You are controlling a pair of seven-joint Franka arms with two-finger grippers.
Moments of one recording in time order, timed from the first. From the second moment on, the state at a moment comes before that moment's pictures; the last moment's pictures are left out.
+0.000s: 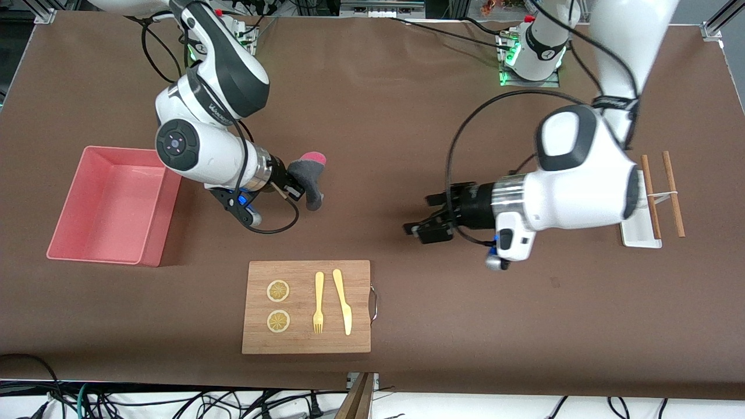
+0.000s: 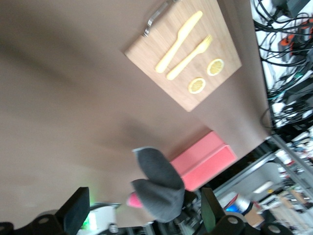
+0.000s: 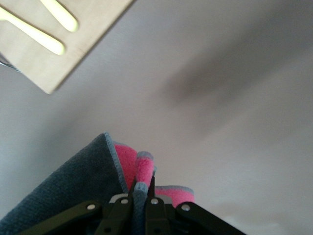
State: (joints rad) left arm -0.11 0.57 -0.27 -1.22 -0.69 1.83 -0.93; right arm 0.10 0.45 0.44 -1.58 0.16 1.90 1.15
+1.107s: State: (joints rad) left arm 0.20 0.15 -0.27 -1.60 0.03 1.55 -0.28; right arm 0.14 0.62 0.36 -1.84 0.04 2.05 0.97
